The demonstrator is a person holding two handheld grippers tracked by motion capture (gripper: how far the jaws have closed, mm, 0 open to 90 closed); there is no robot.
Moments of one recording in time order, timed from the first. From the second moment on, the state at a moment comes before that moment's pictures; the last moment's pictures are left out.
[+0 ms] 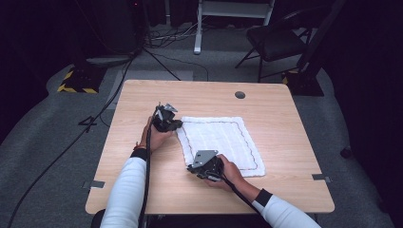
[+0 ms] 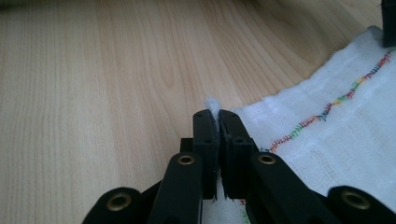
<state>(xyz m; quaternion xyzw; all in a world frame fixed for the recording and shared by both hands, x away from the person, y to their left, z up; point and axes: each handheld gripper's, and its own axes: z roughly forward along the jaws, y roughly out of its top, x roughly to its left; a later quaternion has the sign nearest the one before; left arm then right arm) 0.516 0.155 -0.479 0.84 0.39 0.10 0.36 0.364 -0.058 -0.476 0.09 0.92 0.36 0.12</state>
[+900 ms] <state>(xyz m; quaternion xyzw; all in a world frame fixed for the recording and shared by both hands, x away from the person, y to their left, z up) 0.496 0.168 -0.446 0.83 0.38 0.13 0.39 0.355 -0.054 -0.436 0.09 0.90 0.41 0.14</state>
